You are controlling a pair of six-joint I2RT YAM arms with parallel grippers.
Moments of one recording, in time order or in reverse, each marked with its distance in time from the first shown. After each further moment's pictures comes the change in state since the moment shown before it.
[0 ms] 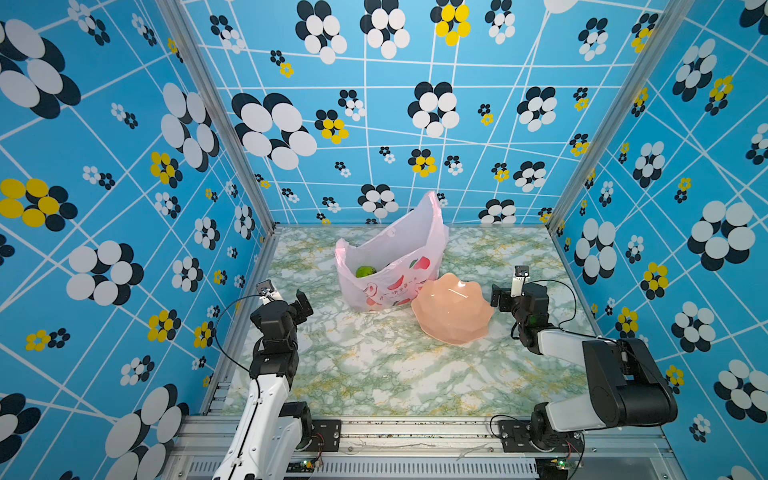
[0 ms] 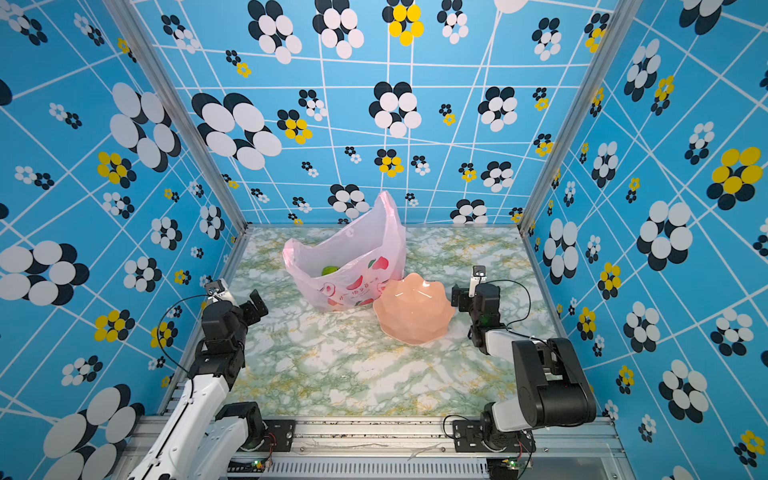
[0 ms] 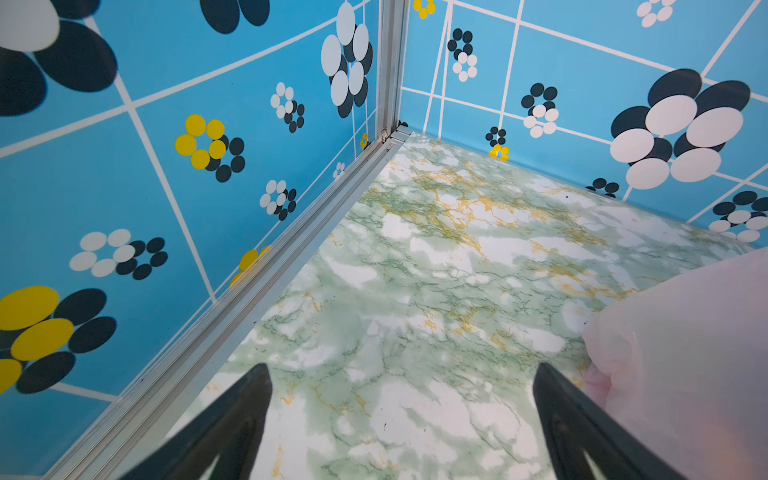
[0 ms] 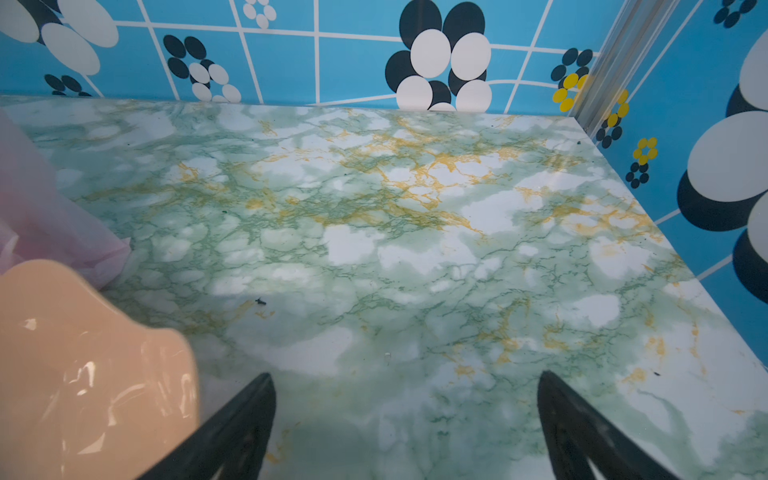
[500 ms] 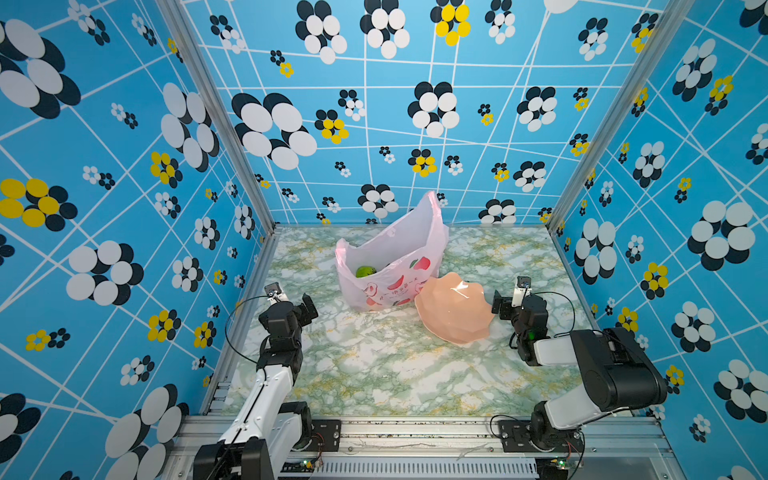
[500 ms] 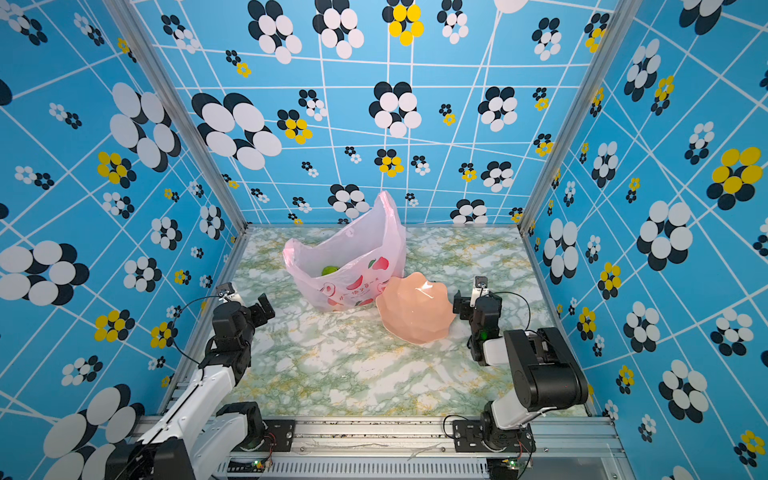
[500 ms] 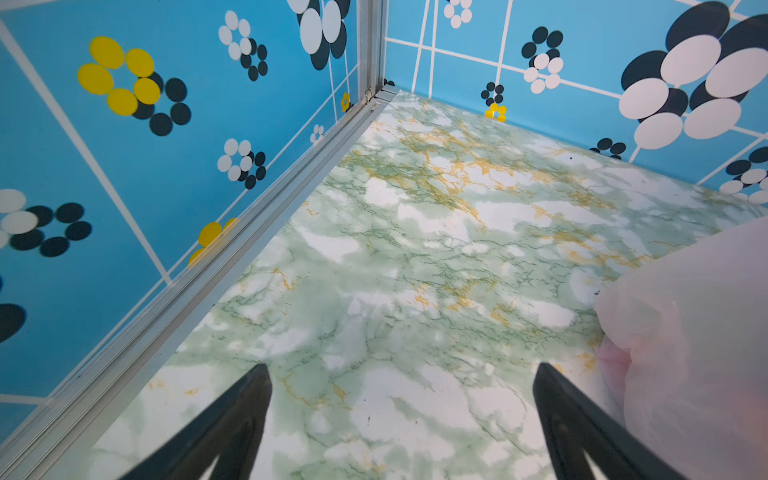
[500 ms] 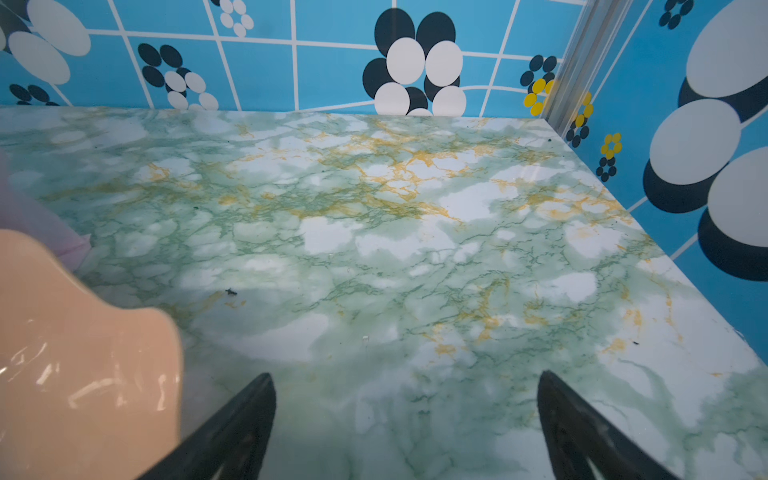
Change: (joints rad) left arm -0.001 0.198 -0.064 0.190 0.056 0.001; right arm 0.000 0.093 -0.122 0.287 0.060 0.004
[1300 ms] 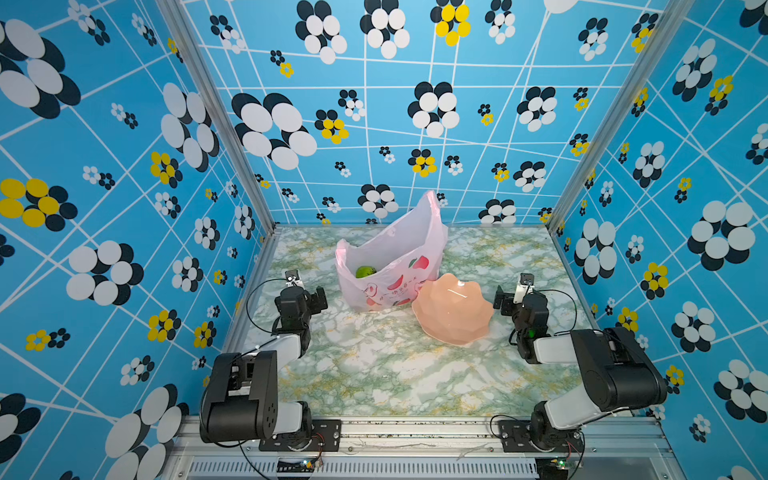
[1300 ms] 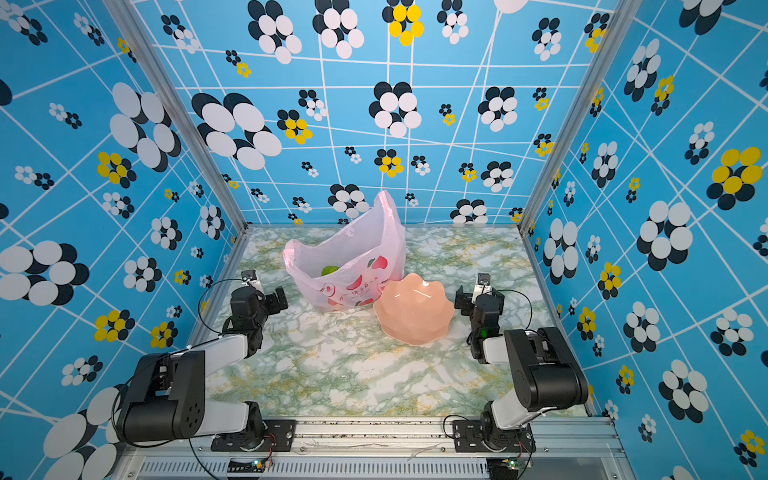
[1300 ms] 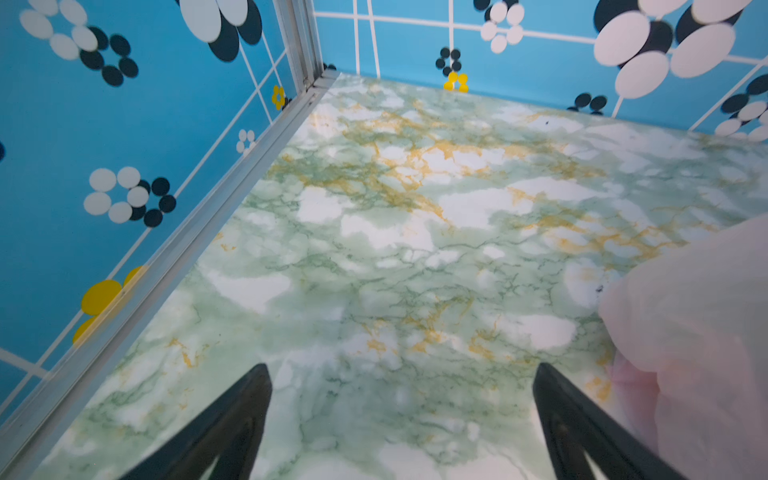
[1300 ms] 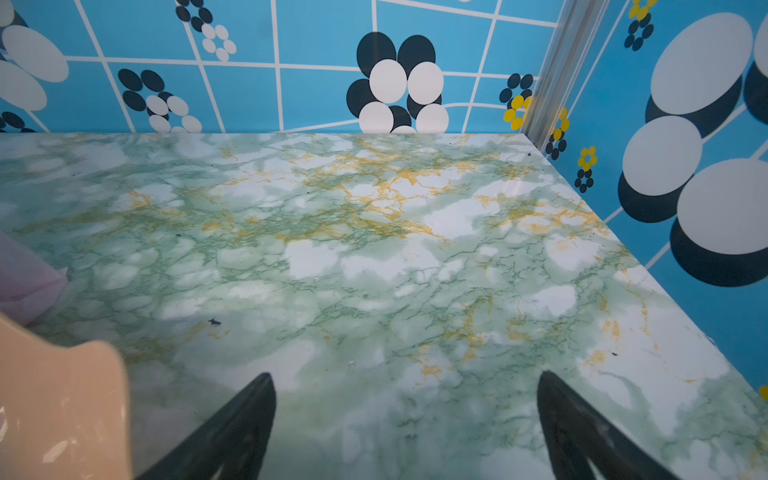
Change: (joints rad) left arm -0.032 0.407 0.083 0.331 0.072 0.099; right arm 0.000 0.000 0.020 0.006 0.041 0.008
